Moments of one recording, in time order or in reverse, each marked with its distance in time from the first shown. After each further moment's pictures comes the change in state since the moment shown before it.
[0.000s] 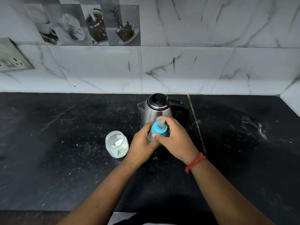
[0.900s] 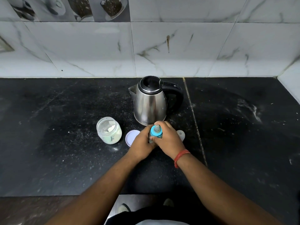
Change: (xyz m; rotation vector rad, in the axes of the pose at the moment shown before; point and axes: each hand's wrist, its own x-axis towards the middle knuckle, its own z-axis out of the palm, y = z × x) left_hand -0.015 -0.070 0.046 0.042 -0.245 -0.138; right_hand -0.023 0.091 0.038 -0.130 -0.029 0.181
